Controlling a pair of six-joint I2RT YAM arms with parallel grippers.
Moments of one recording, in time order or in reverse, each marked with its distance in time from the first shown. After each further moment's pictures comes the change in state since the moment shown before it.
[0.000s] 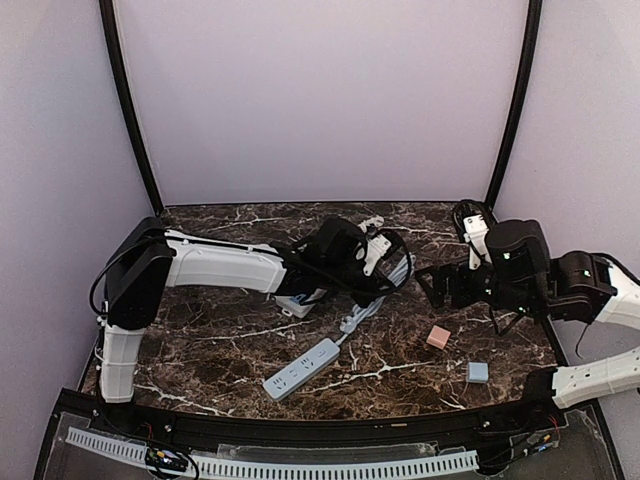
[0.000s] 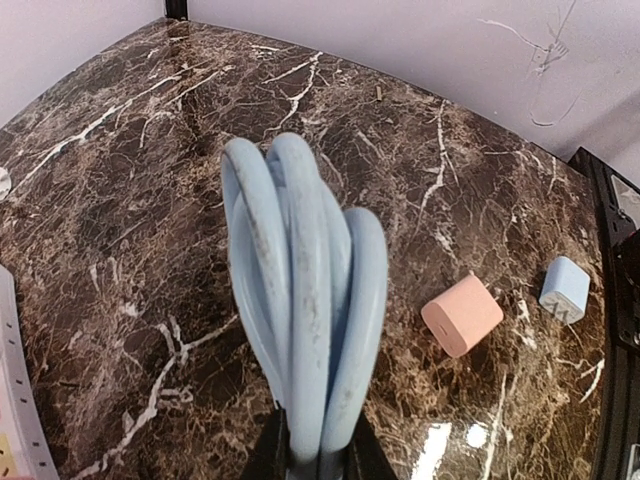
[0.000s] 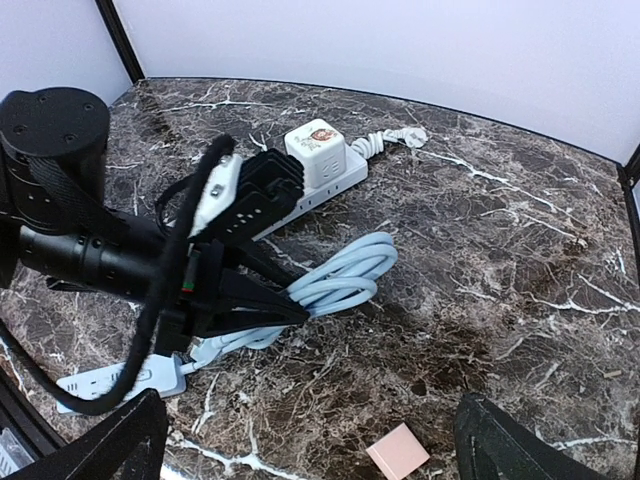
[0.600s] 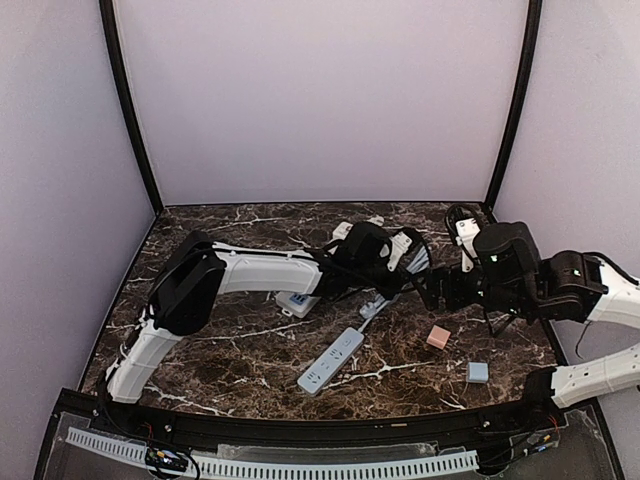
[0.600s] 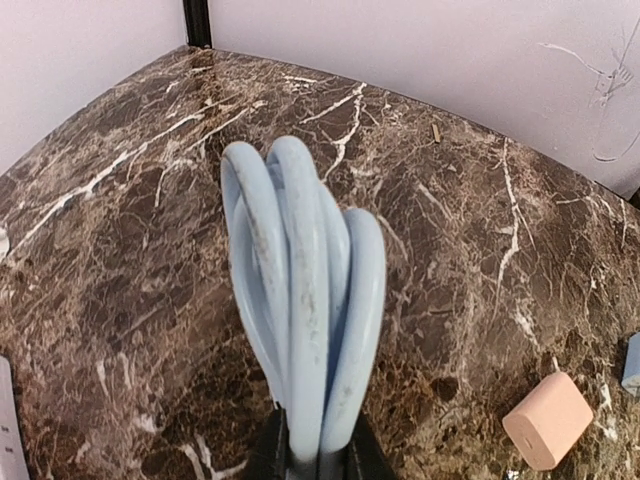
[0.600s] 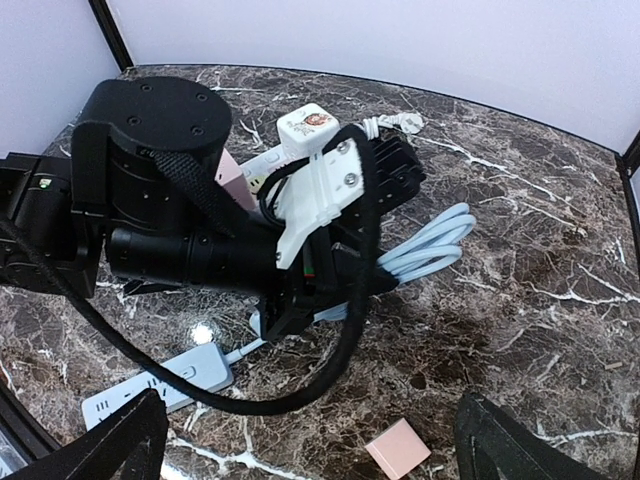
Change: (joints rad) left arm 0.002 0.305 0.340 0.033 -0.083 0.039; right arm 0.000 0.043 -0.002 -0.001 0.009 0.019
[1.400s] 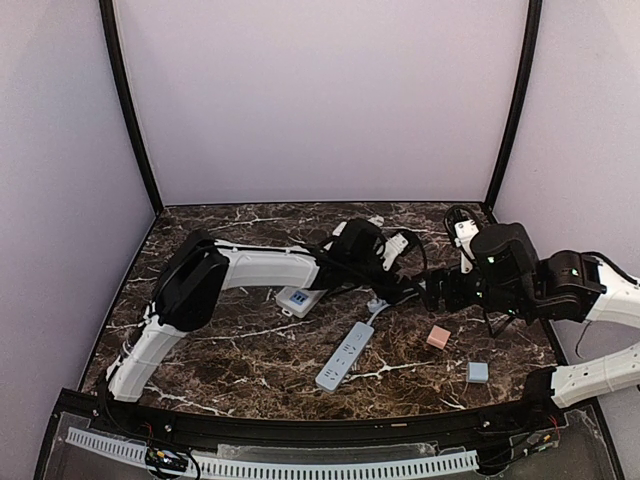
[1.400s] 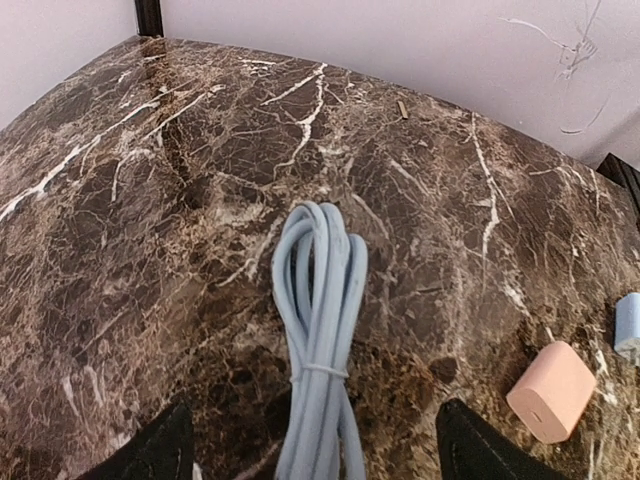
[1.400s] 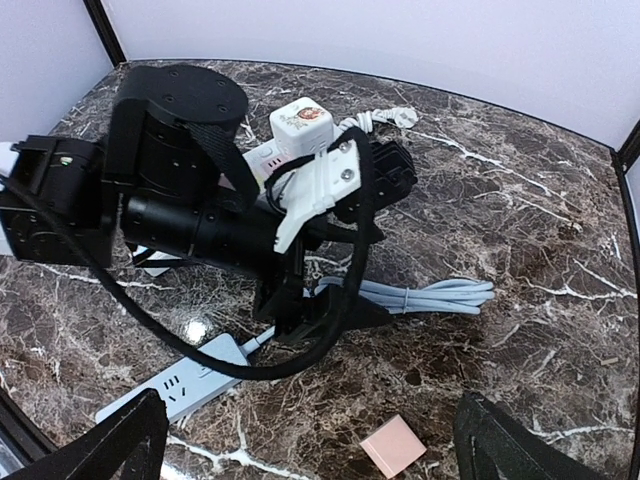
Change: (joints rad) left arm 0.049 0.086 0.095 -0.026 0.183 0.054; right arm 0.000 0.010 0.000 -0.011 0.010 0.006
